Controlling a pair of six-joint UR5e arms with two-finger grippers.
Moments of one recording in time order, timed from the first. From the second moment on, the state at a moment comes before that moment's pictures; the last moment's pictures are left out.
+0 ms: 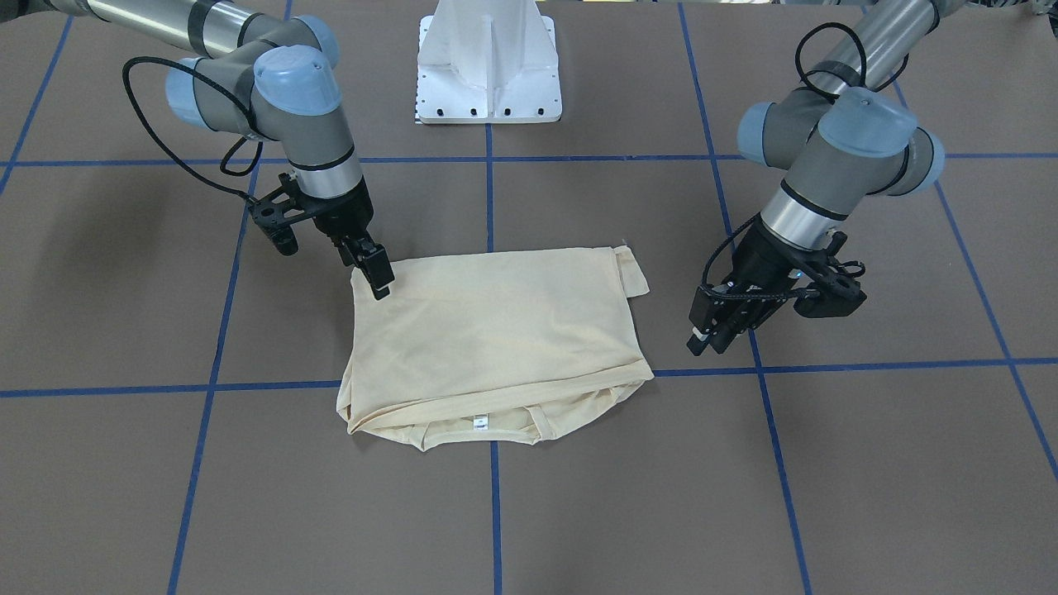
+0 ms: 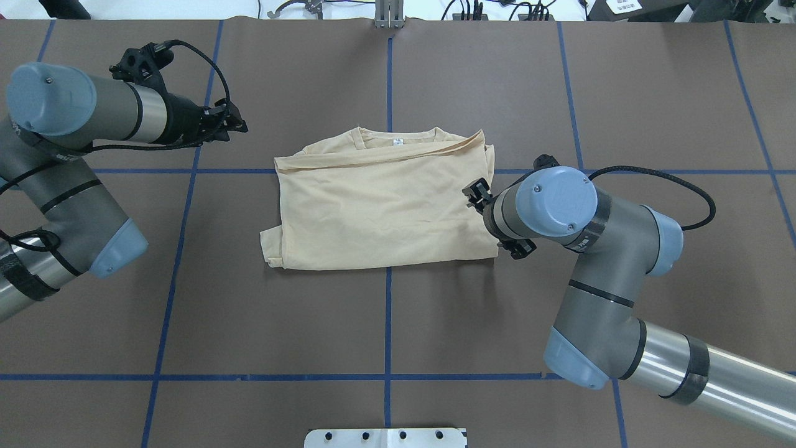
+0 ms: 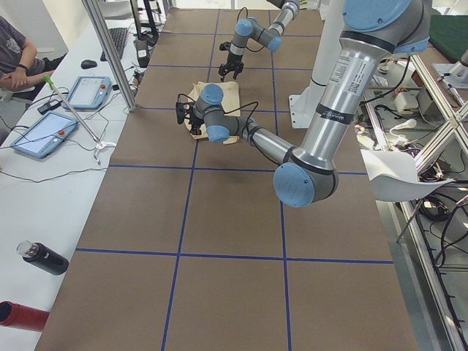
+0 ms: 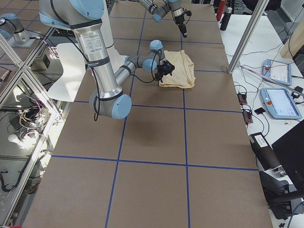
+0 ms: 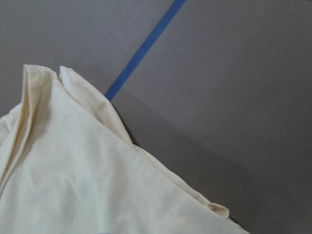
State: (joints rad) left arm -0.83 -1.96 -1.58 -2.34 -1.88 -1.45; right arm 0.51 -1.15 1.77 -1.34 1.67 2.15
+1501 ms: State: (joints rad) left arm -0.83 -1.96 -1.59 -2.33 -1.87 -1.45; right arm 0.45 -1.26 1.91 -1.35 1.65 2.20
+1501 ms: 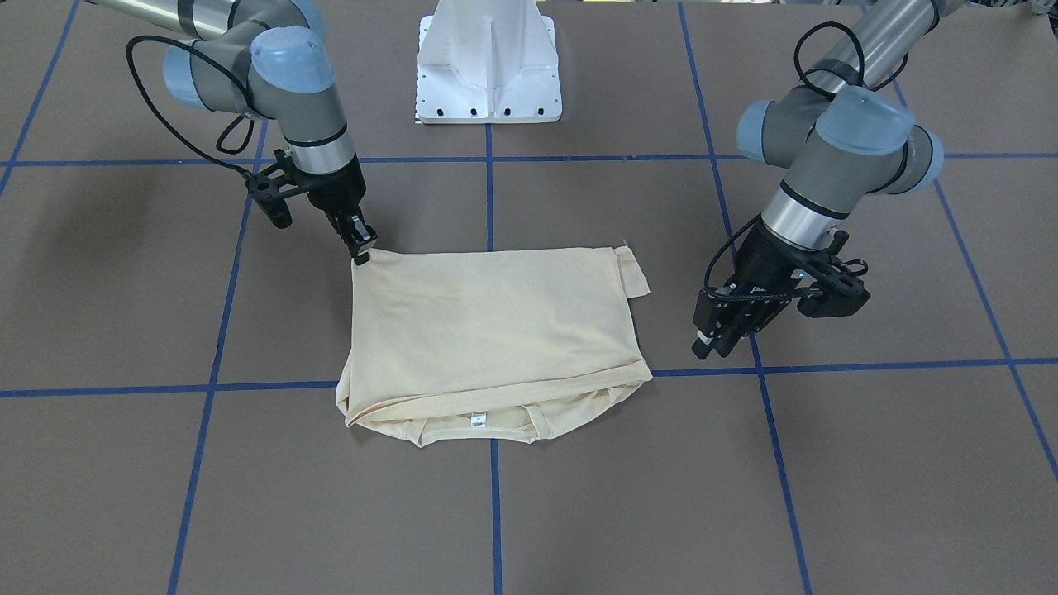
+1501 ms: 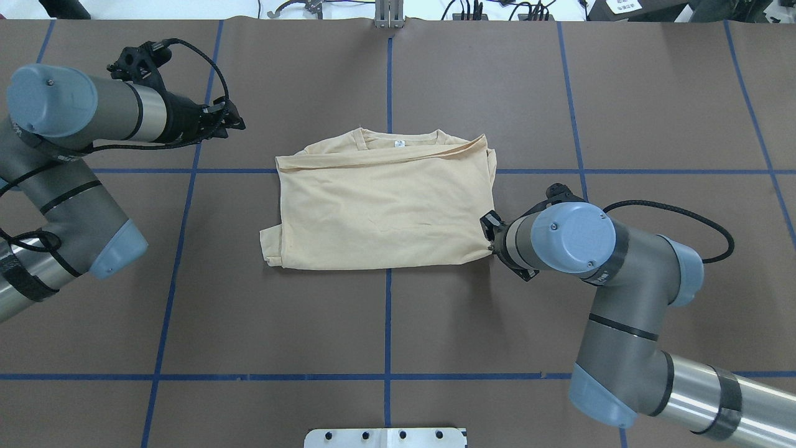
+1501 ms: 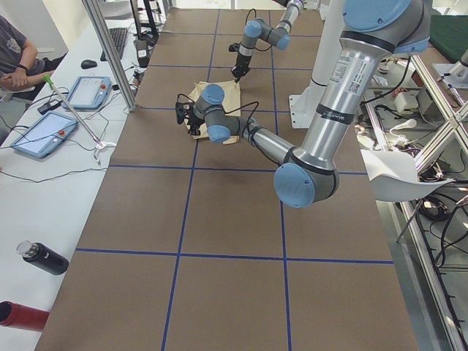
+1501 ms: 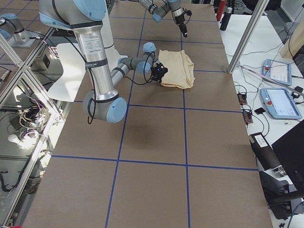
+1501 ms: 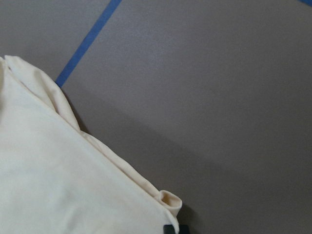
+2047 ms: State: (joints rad) left arm -0.83 -1.96 -1.70 -2.33 -2.02 -1.48; right arm 0.22 -1.40 2.23 -1.52 1.78 2.20
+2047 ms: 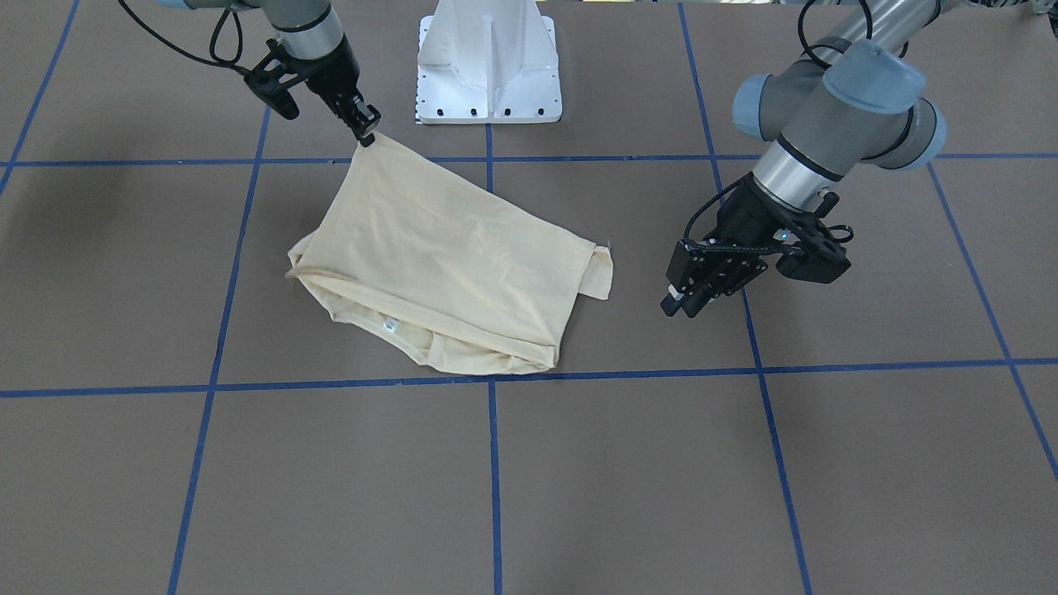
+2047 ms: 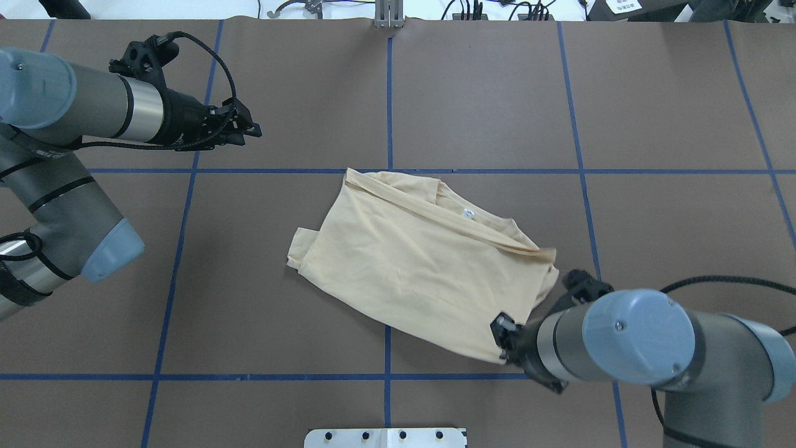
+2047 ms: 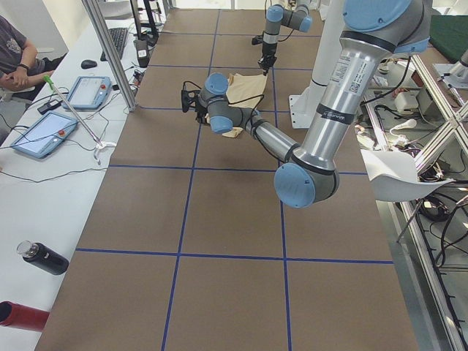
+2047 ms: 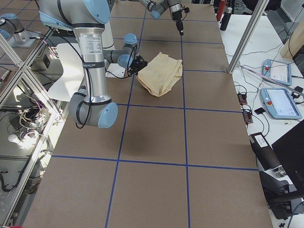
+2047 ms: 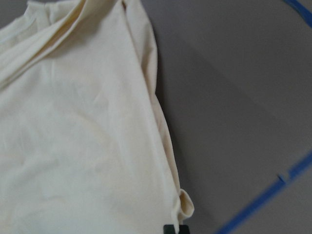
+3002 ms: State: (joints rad) left arm -0.67 -1.89 -1.82 -2.32 -2.10 -1.80; right arm 0.25 -1.38 2.32 -1.65 1.89 2.18
